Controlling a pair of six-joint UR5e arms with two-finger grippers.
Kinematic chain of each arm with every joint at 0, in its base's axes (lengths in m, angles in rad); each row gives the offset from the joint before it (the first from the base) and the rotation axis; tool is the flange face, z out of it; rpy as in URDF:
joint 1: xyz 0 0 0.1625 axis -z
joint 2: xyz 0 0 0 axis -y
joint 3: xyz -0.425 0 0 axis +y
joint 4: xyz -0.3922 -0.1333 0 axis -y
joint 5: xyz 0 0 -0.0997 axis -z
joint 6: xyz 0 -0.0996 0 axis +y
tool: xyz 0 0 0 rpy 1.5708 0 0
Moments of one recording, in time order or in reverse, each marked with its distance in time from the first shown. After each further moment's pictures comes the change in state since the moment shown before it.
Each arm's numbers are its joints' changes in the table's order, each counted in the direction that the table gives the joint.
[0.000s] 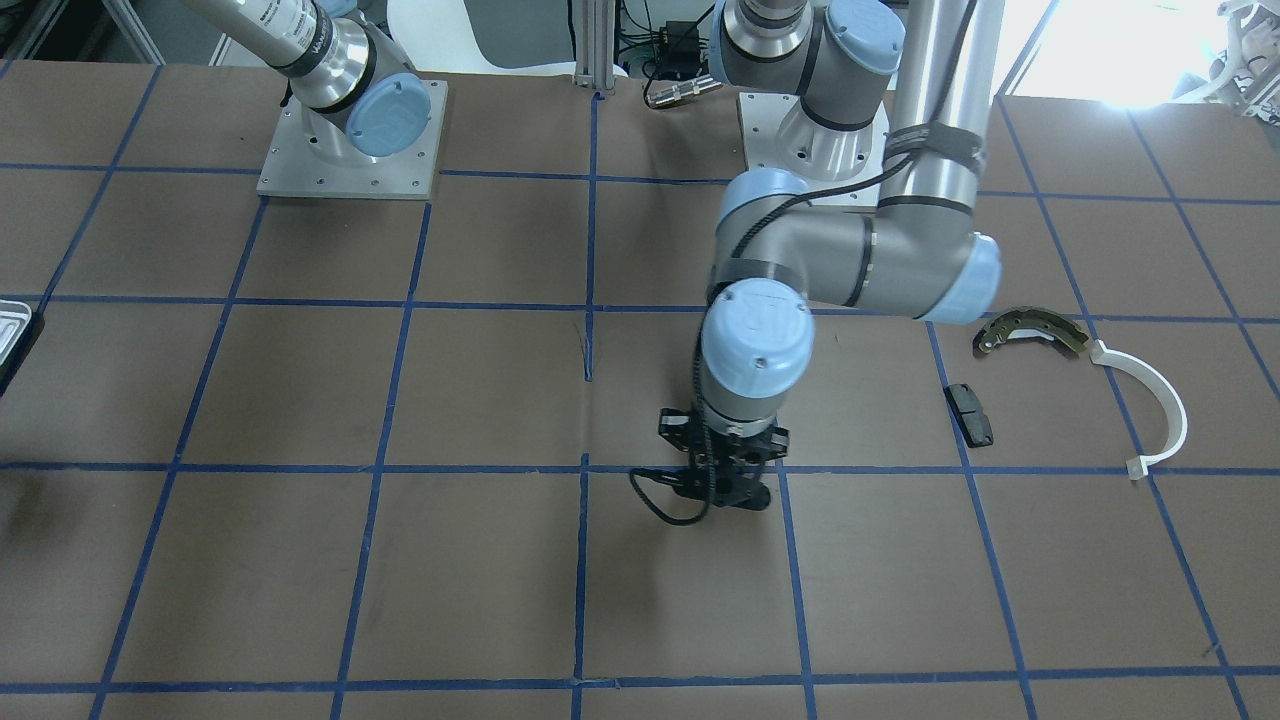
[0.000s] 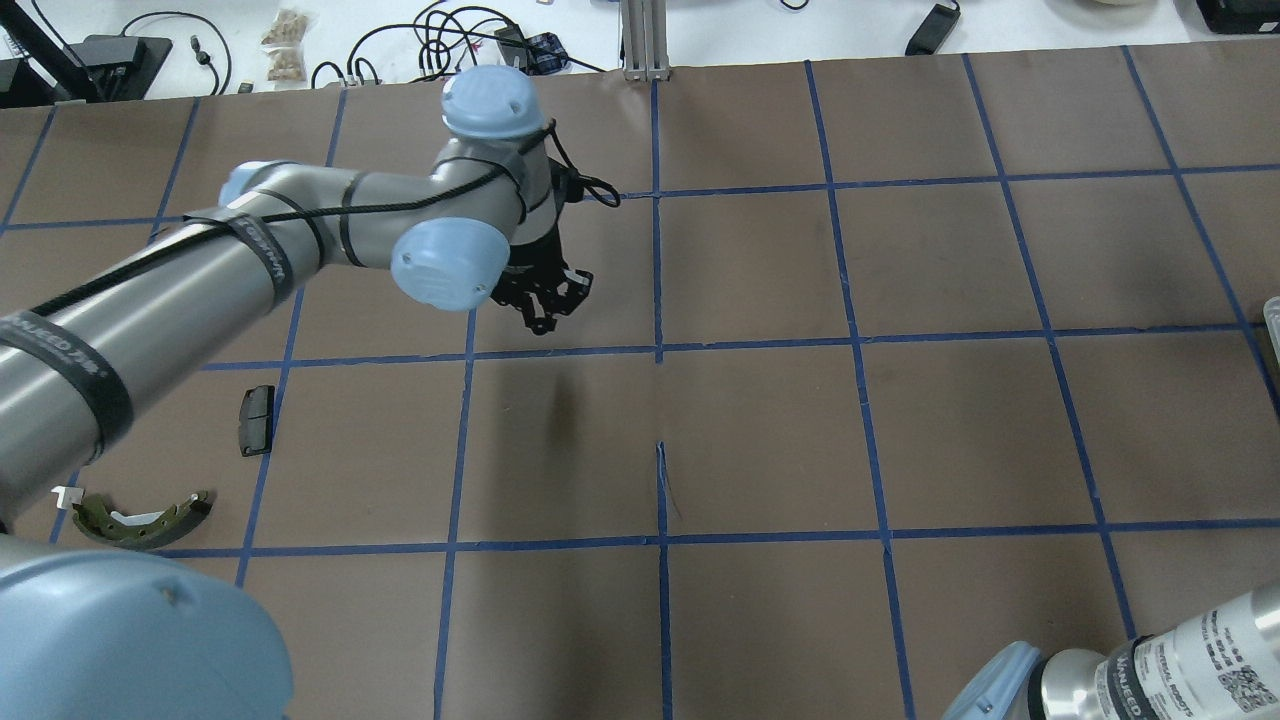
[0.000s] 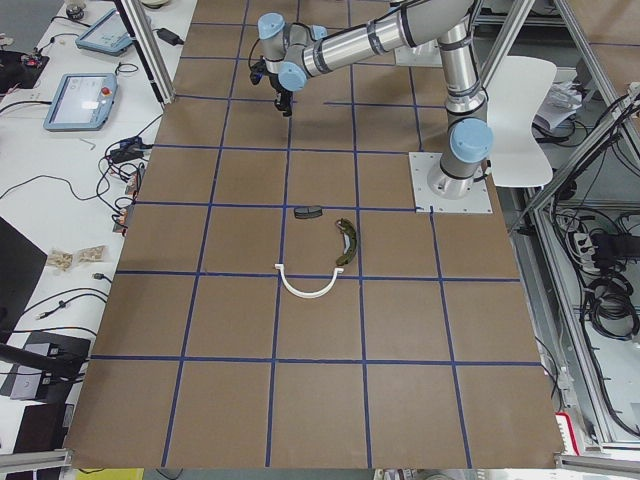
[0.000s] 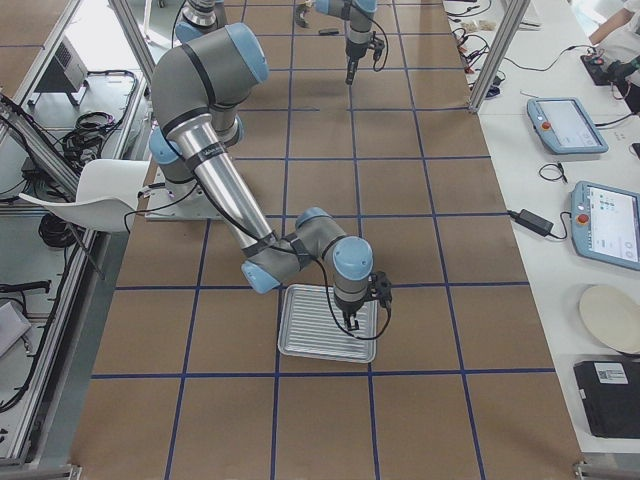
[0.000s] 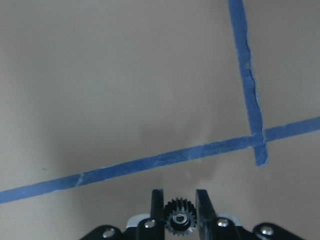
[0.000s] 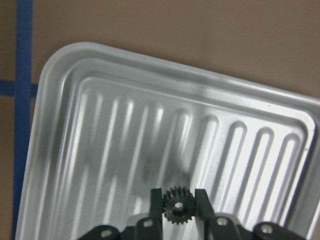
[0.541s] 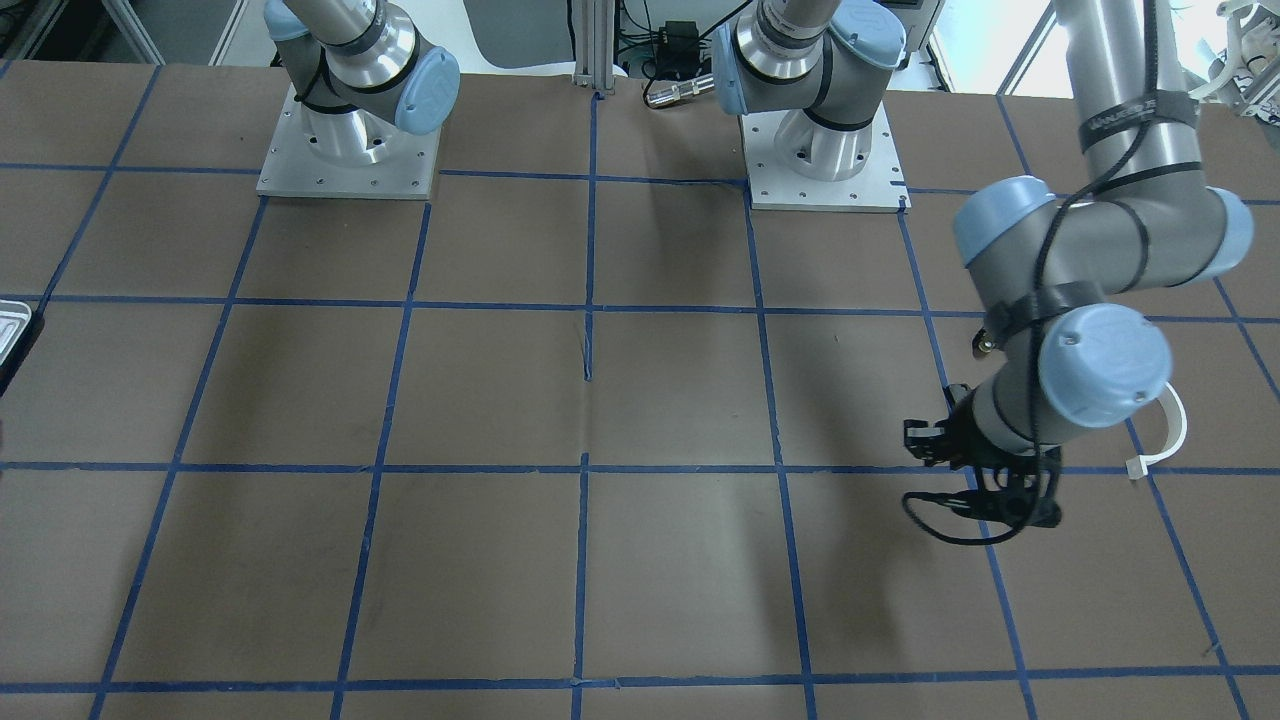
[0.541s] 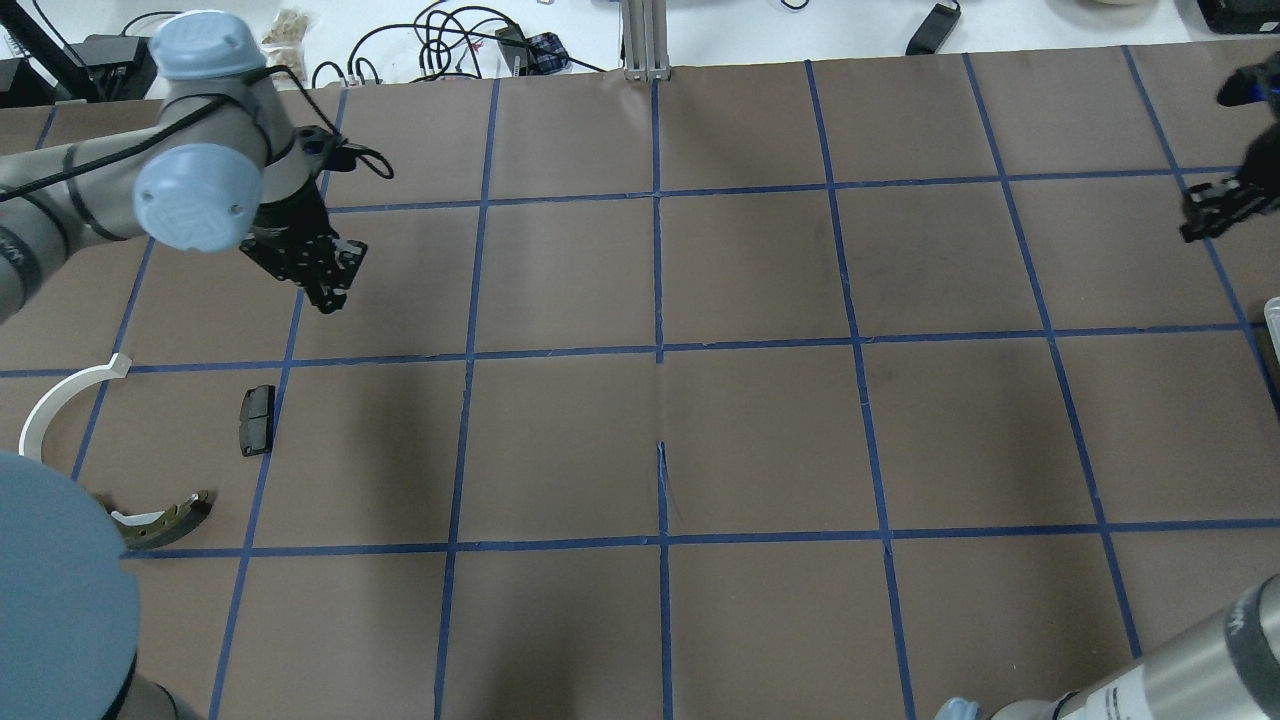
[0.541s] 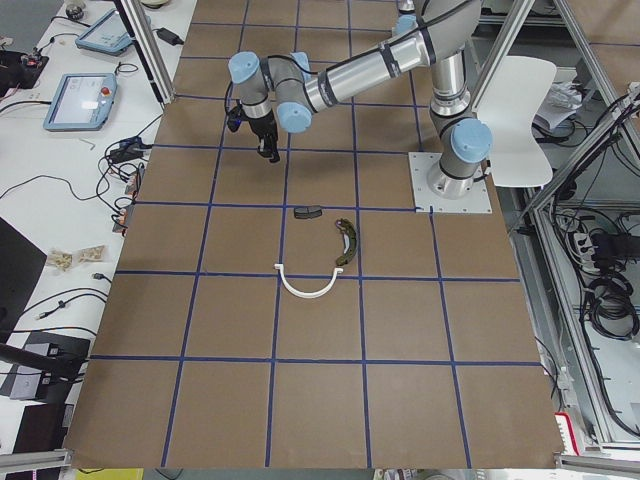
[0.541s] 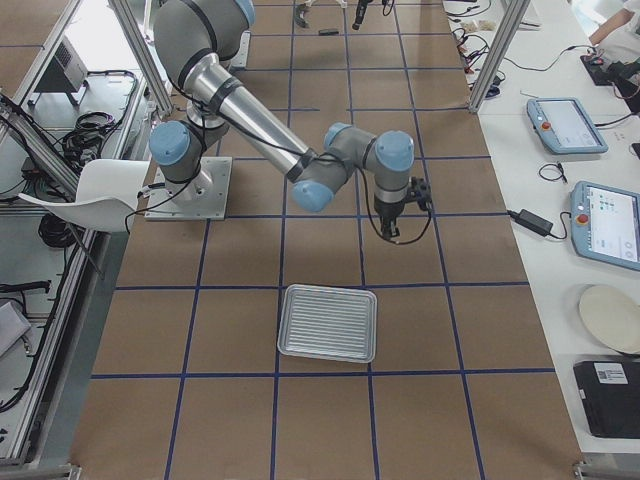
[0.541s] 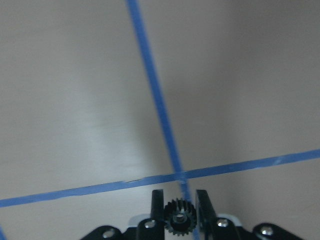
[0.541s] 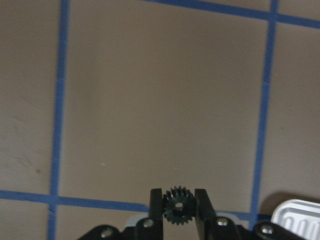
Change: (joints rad) left arm -0.383 0.057 0.018 -0.078 0.099 -0.314; right arm -0.403 -0.087 0.000 0.087 0.013 -0.407
